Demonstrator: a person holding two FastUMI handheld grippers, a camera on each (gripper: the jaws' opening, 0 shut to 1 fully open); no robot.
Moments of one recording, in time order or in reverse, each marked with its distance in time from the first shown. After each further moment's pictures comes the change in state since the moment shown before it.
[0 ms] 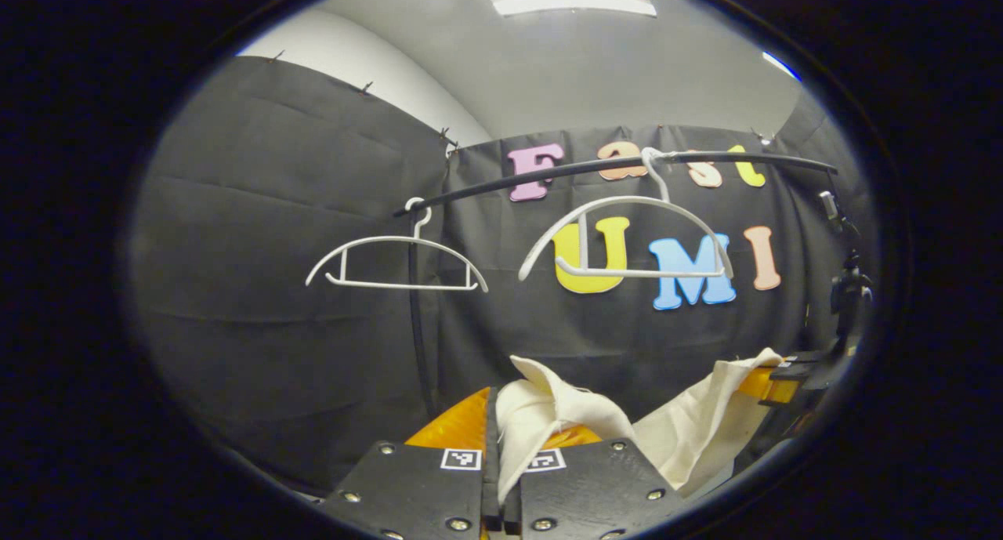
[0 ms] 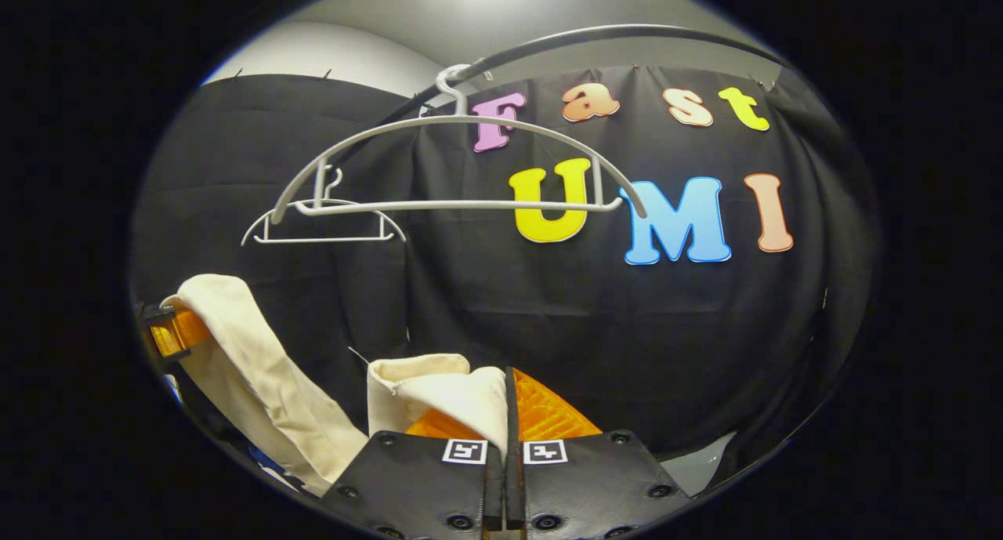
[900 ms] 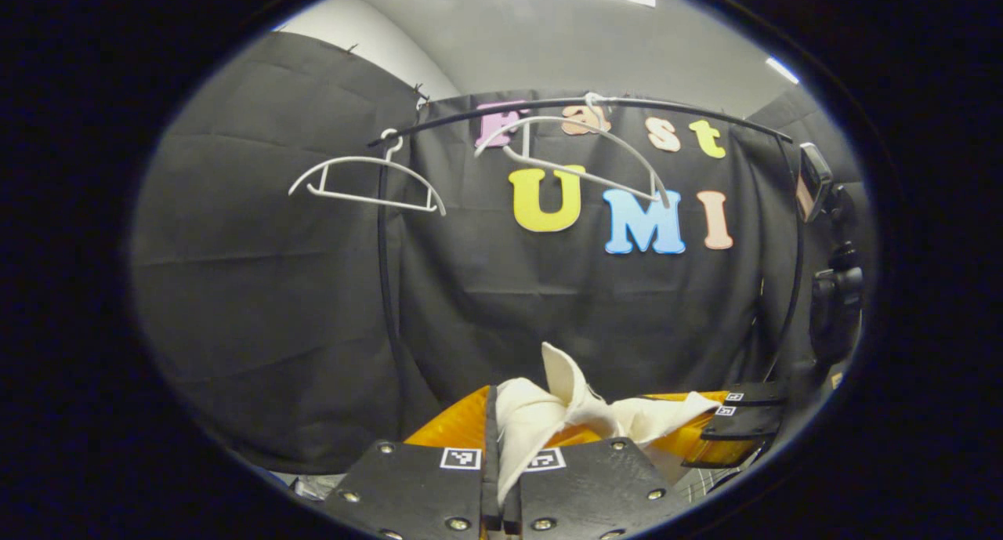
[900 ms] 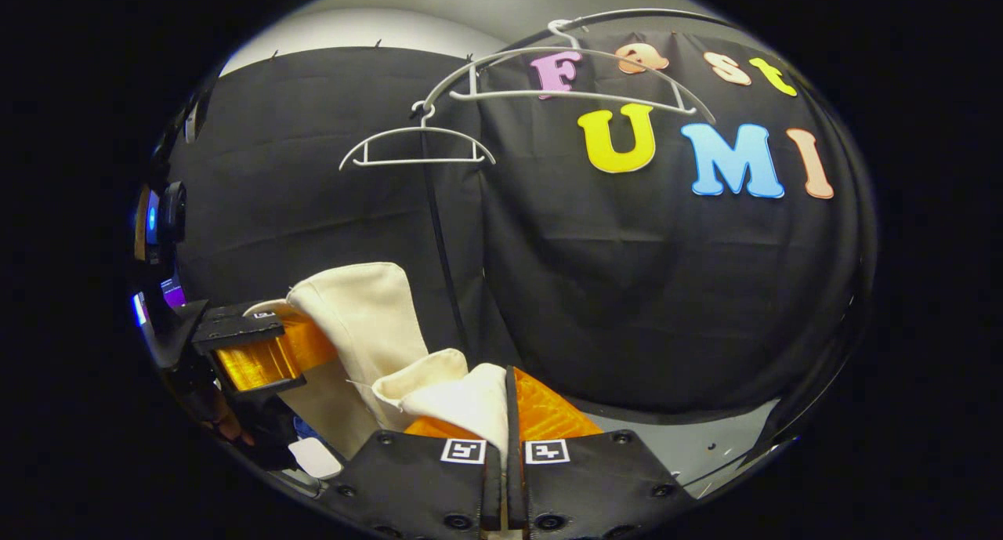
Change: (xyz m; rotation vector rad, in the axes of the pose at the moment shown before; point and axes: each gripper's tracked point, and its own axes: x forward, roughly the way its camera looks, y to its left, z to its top) left arm -0.071 -0.029 -0.147 -0.028 0.206 -0.131; right arm -0.067 0.100 -0.150 0.018 0.211 0.183
